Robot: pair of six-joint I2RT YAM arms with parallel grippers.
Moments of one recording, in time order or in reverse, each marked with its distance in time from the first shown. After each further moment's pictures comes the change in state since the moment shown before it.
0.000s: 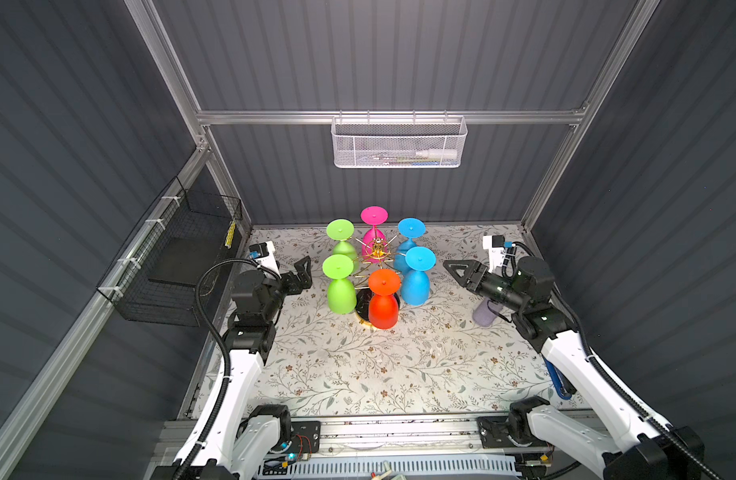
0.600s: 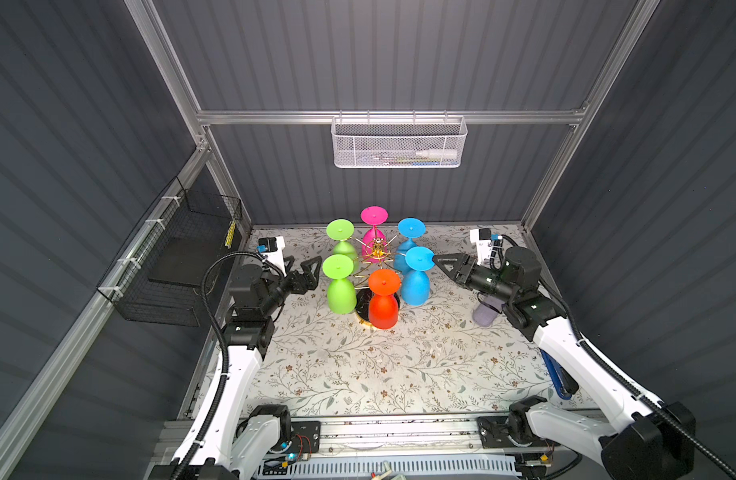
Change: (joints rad) left arm 0.000 0.014 0.052 -0.036 0.205 0.007; right arm 0.068 0.106 0.089 0.012 -0.001 0.053
